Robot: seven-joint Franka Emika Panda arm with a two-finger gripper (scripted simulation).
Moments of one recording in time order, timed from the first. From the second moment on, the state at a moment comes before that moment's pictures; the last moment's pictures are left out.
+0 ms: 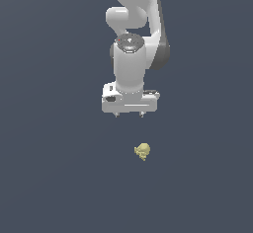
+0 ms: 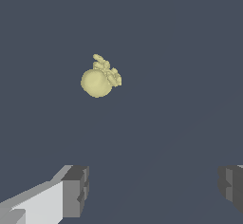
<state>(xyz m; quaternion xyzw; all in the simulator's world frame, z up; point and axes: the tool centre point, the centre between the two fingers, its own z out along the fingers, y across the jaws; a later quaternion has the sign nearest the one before) 0.007 0.011 0.181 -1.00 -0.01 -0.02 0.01</state>
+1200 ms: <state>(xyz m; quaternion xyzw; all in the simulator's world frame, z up) 0.014 0.032 0.167 -1.00 0.02 -0.02 0.01</state>
